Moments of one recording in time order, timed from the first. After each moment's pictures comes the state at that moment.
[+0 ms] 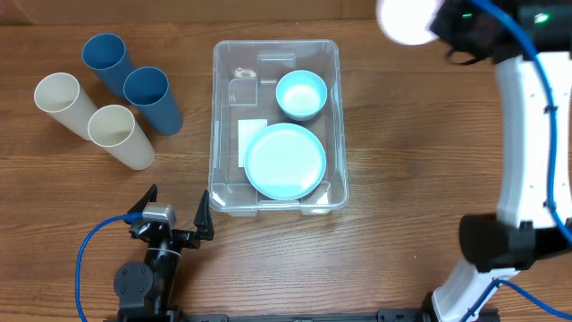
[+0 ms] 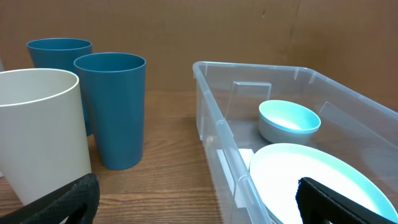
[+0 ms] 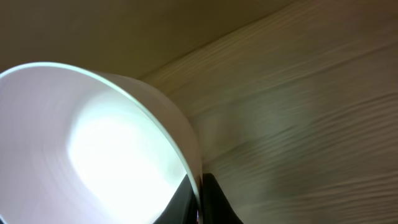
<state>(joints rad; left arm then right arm) 0.04 0.01 0.01 -0.06 0.20 -0.10 0.10 1.92 2.38 -1.31 -0.02 0.51</state>
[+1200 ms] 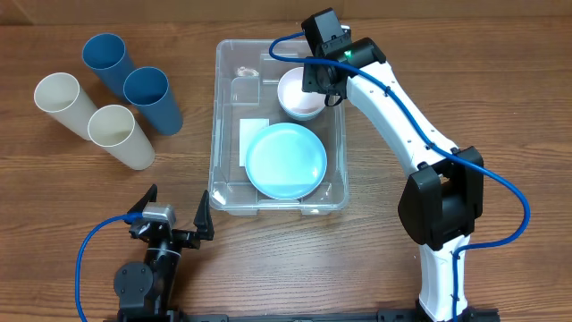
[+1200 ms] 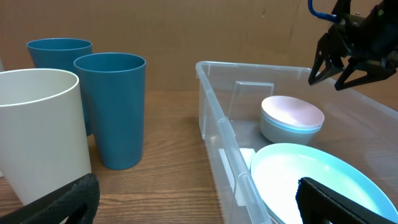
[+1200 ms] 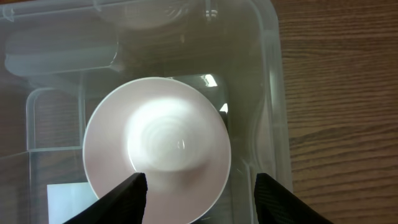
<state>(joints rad) 0.04 0.01 0.01 -0.06 0.20 -0.10 0.43 2.18 2.02 -0.94 0.17 0.50</state>
